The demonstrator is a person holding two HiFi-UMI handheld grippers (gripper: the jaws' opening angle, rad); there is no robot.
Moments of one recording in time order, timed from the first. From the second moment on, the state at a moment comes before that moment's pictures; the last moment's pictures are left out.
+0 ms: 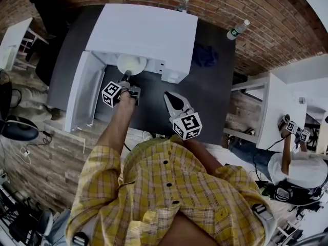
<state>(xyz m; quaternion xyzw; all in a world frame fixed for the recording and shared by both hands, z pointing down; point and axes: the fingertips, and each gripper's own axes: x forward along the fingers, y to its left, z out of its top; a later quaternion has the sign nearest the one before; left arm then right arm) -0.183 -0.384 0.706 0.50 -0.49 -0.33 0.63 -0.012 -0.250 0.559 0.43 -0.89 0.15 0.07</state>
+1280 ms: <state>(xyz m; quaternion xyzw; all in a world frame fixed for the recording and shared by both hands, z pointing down) -0.181 -0.416 0.723 0.49 -0.49 -0.31 0.65 -0.011 -0.259 0.564 0.44 -0.88 0.15 0.08</state>
